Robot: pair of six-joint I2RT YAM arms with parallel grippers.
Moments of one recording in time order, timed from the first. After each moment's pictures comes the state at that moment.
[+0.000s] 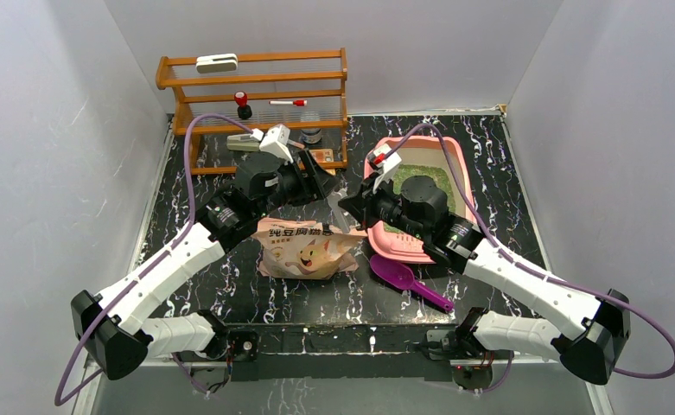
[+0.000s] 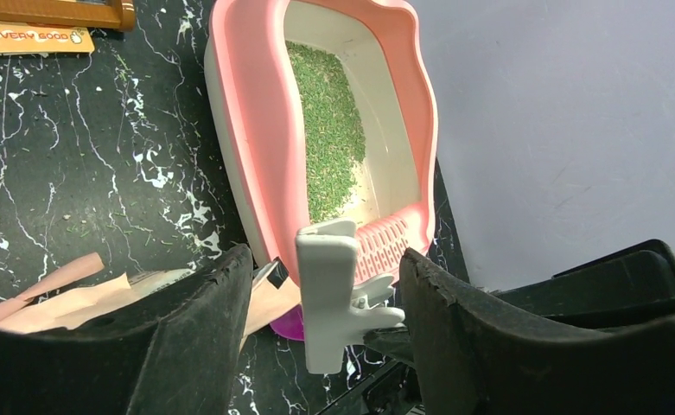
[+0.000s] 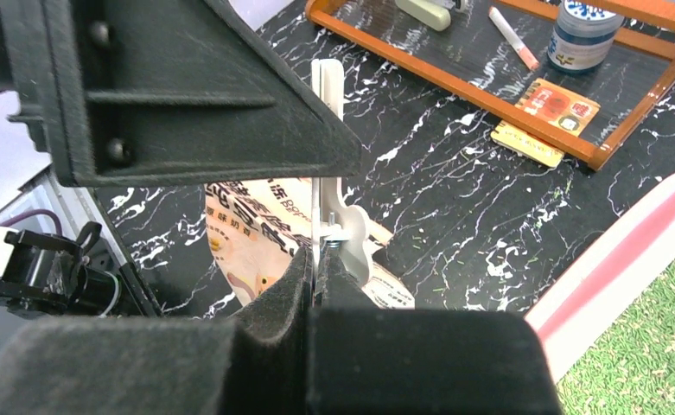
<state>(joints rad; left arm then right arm) -0.73 1.17 1.14 -0.31 -0.05 -0.77 0.89 1.07 0.94 -0.07 -0.05 0.26</state>
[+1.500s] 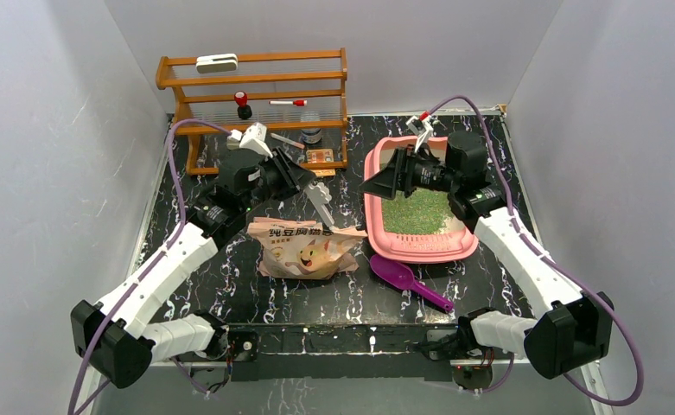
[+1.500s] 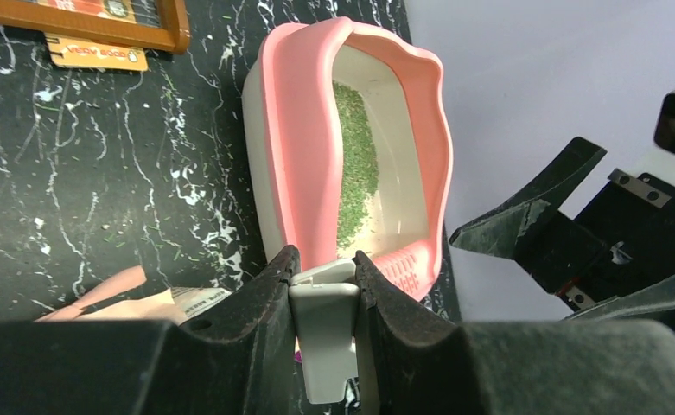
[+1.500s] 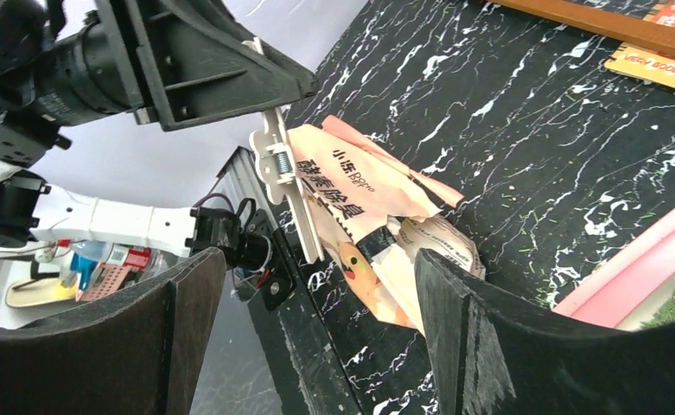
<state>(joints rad) -0.59 1.14 1.07 -0.27 0.02 -0.80 0.38 1.18 1.04 -0.11 -0.82 0.56</state>
